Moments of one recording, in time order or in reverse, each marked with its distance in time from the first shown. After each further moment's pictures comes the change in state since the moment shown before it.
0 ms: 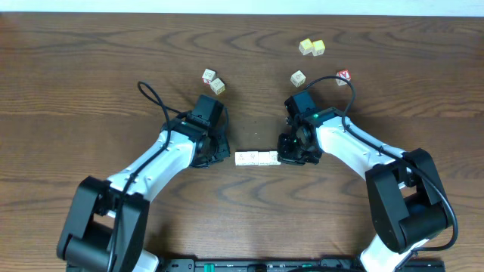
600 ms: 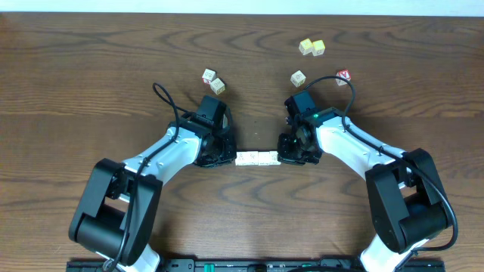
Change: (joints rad) left arm 0.000 0.100 0.000 0.092 0.179 0.082; right arm 0.000 0.000 0.000 0.001 0.003 0.000
